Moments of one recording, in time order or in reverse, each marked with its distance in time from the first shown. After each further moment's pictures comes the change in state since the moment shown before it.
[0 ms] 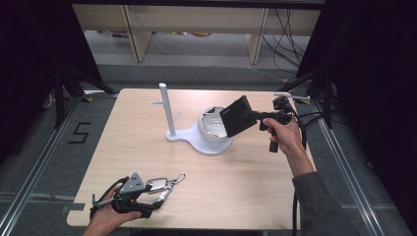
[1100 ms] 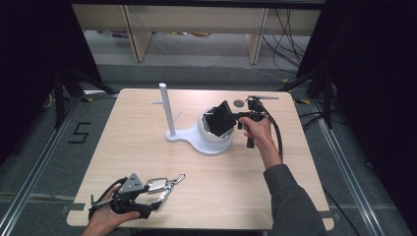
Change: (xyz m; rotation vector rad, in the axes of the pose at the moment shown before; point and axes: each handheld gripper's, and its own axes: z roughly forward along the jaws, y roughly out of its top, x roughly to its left) left arm 0.003 -0.005 0.002 0.014 0.009 -0.021; right arm -0.018 -0.007 0.090 0.100 -0.042 0.076
